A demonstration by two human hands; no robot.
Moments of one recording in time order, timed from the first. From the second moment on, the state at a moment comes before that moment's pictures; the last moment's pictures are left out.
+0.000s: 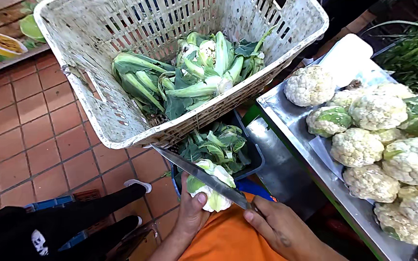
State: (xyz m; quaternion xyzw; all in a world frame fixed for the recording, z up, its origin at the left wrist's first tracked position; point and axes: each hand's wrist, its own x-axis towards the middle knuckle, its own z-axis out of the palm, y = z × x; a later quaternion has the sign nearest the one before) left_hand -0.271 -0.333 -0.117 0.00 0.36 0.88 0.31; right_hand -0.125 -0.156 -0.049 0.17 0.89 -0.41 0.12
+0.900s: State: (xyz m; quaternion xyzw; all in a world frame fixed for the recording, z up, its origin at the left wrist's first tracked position) left_hand -0.304 -0.363 -0.129 -0.04 0.12 0.90 0.43; right_hand -0.098 -0.080 -0.108 0.10 0.86 -0.51 0.05
